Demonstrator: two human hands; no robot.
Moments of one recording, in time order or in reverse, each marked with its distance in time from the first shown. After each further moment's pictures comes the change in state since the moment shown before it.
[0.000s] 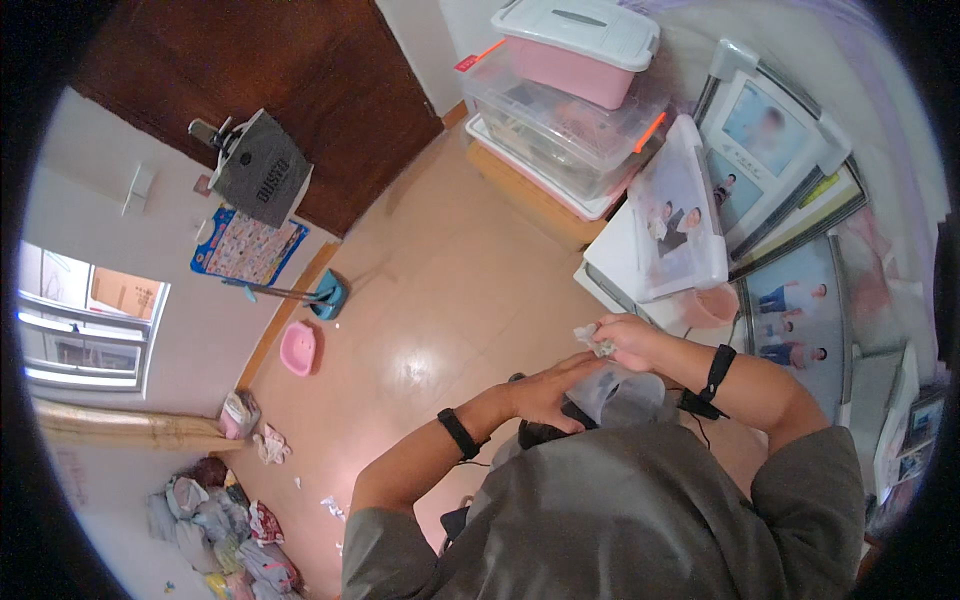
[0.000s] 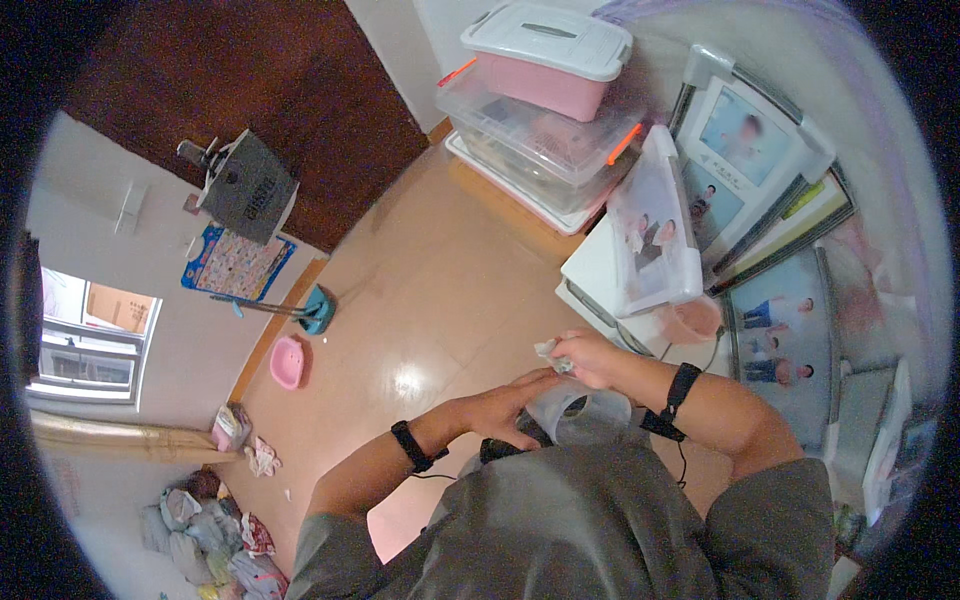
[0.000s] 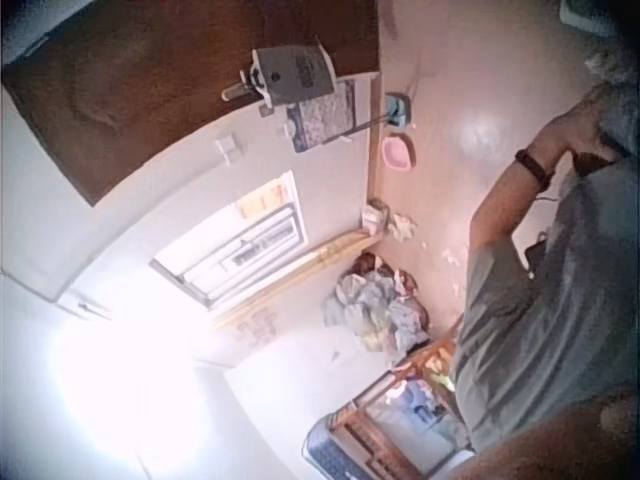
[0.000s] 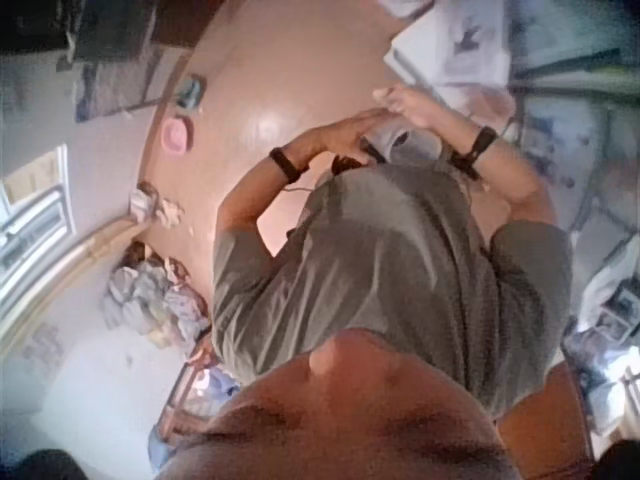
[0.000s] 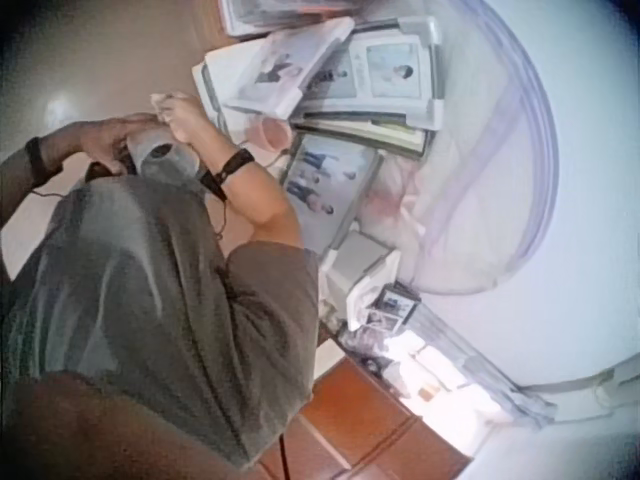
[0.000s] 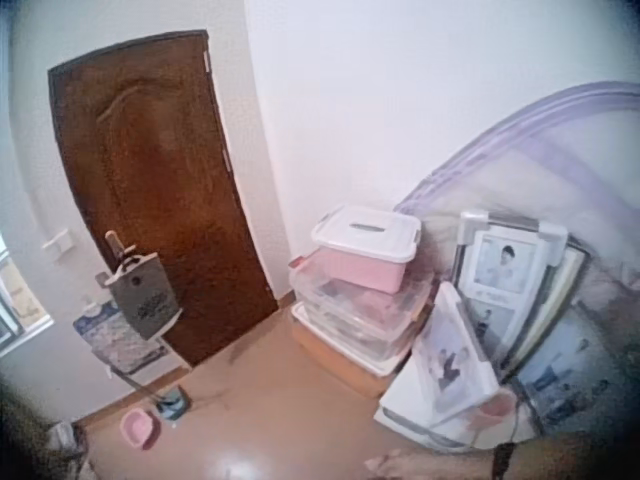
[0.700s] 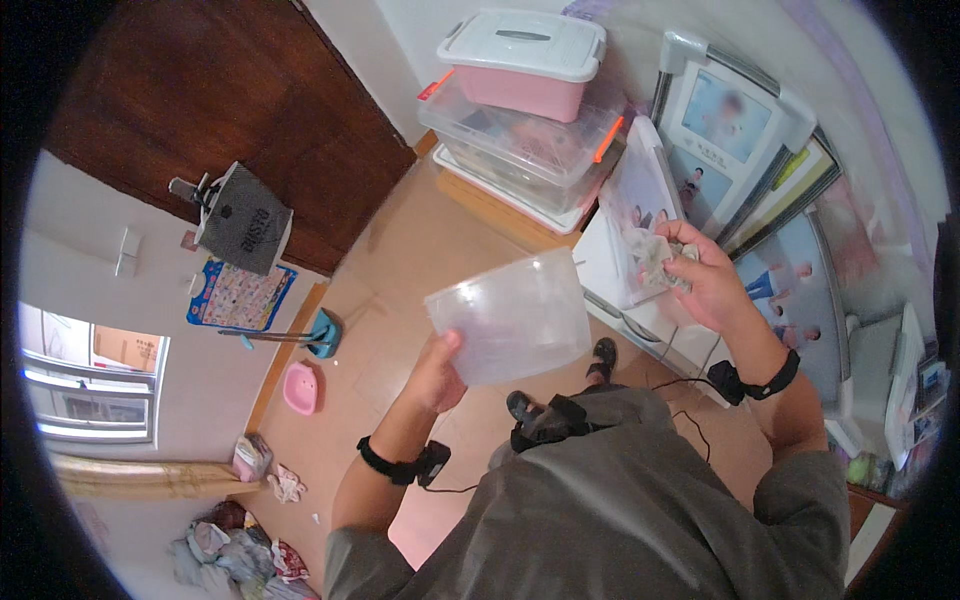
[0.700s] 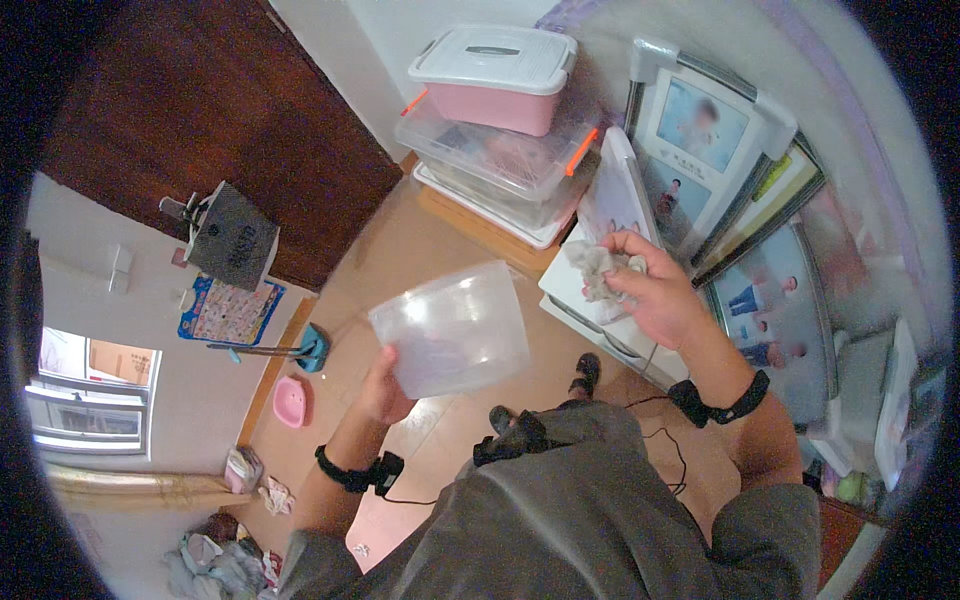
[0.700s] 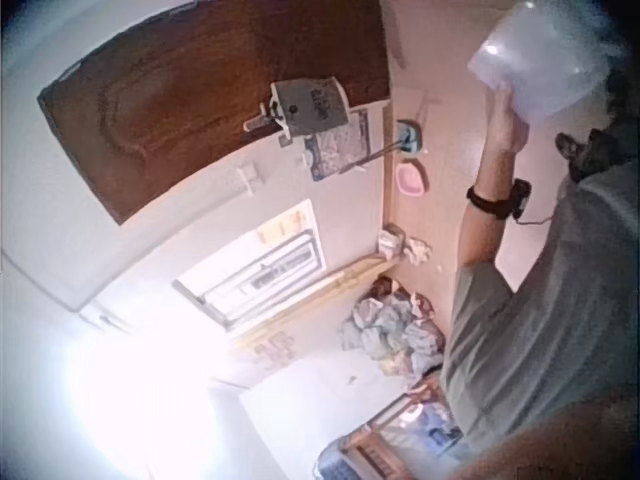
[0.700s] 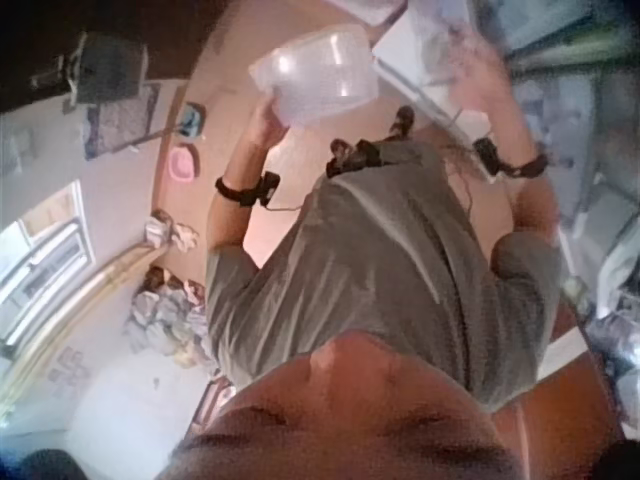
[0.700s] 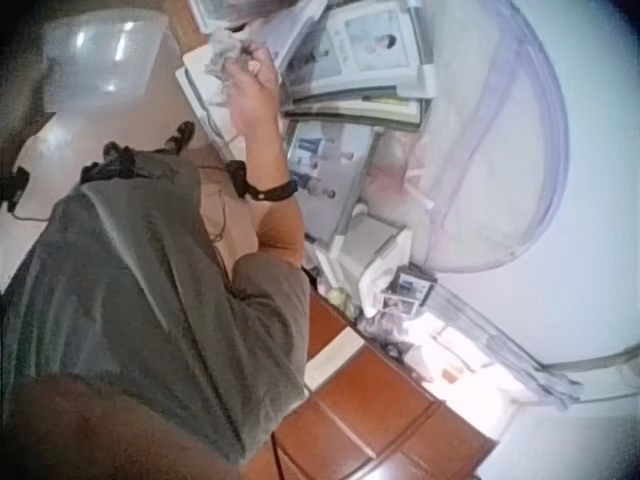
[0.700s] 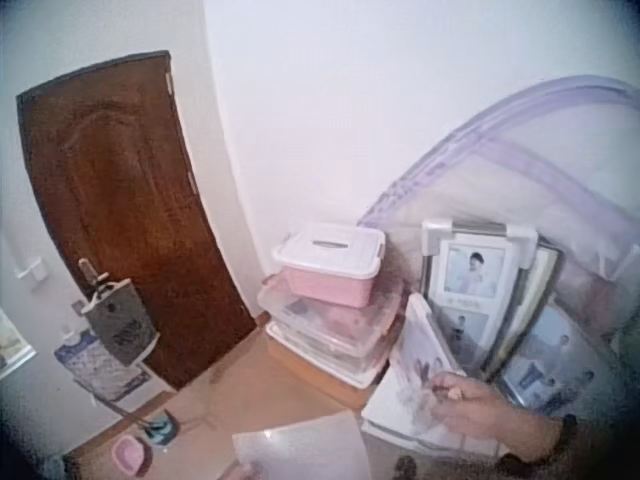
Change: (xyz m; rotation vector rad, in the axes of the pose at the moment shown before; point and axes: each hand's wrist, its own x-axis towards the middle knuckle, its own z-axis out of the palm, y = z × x) left_hand -0.018 0.067 -0.098 -1.025 0.662 -0.244; right_hand -0.146 -0.119 -0.050 0.090 -0.114 -0.778
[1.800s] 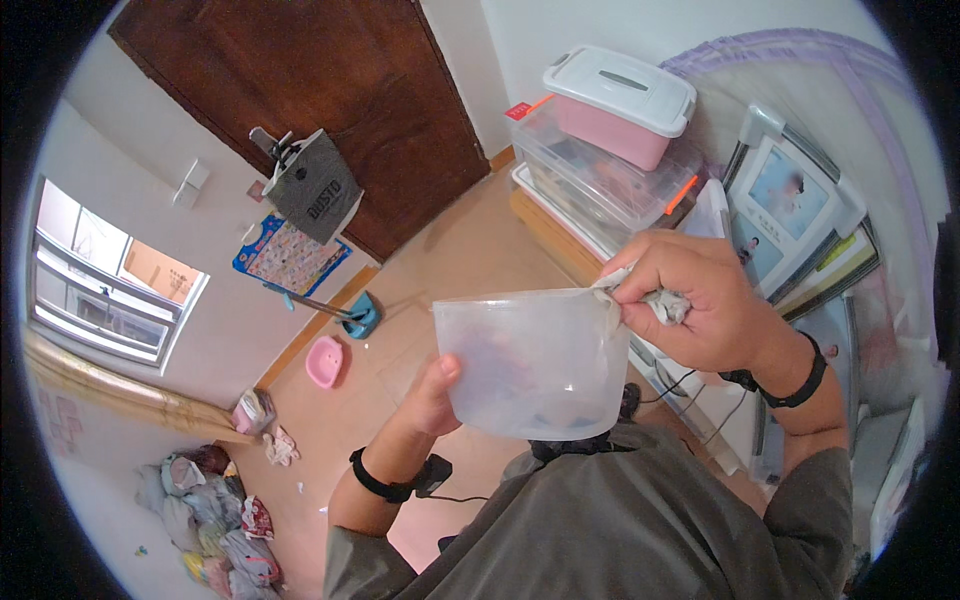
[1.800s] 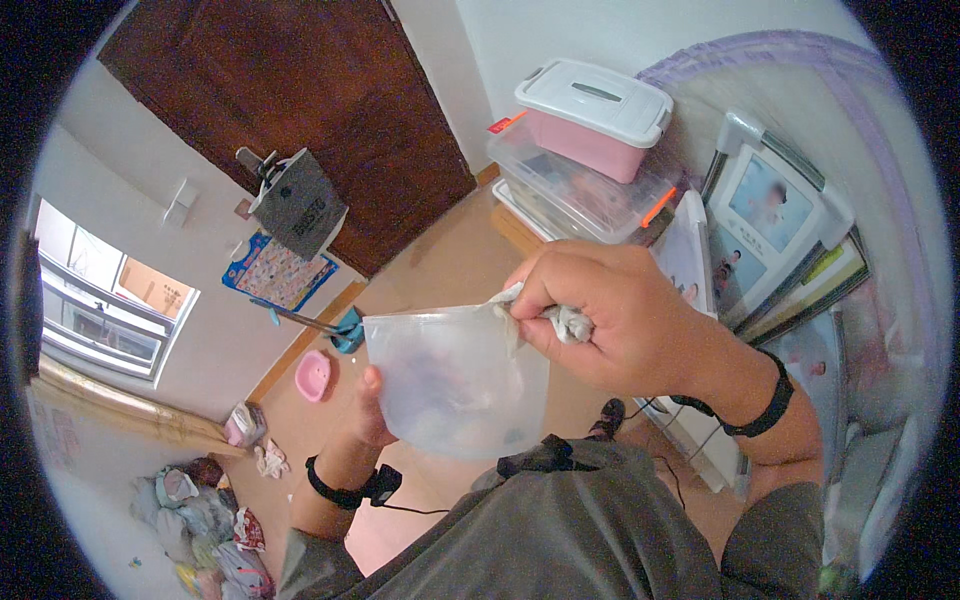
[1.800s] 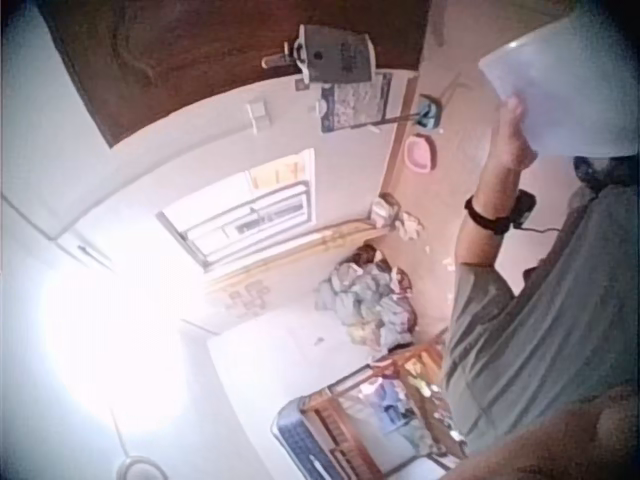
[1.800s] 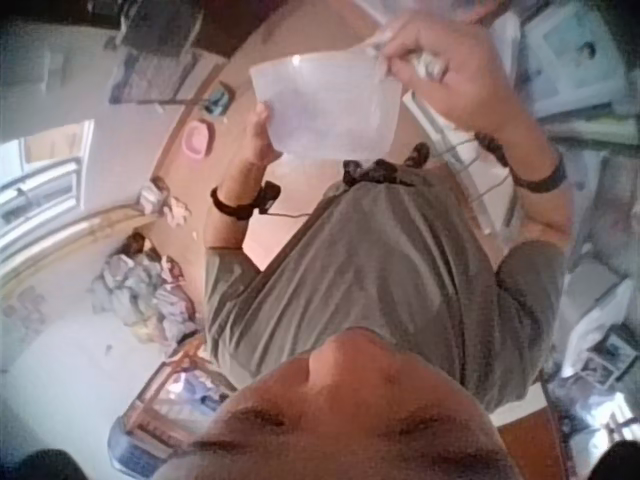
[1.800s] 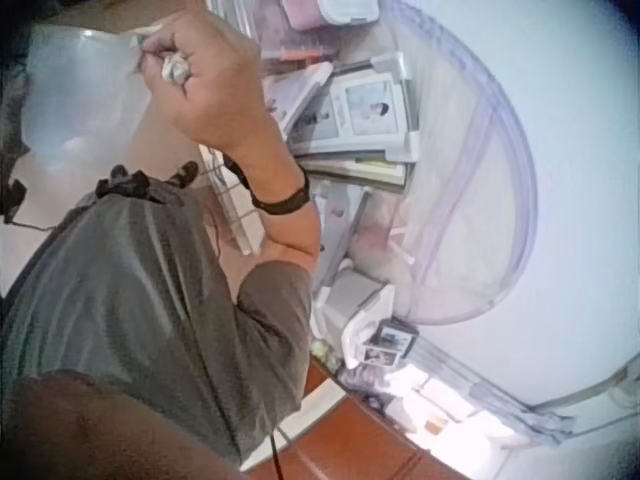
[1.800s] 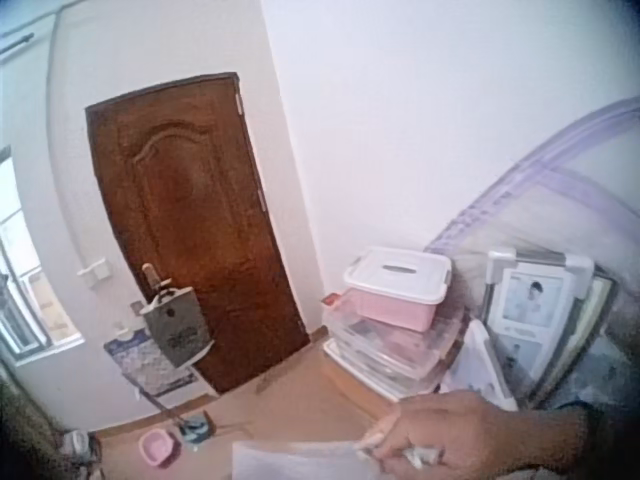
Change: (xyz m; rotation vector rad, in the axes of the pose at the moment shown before) left_hand -0.087 0.068 0.030 0.042 0.051 0.177; right_hand 0.027 -0.082 0.182 -0.994 -0.560 -0.842
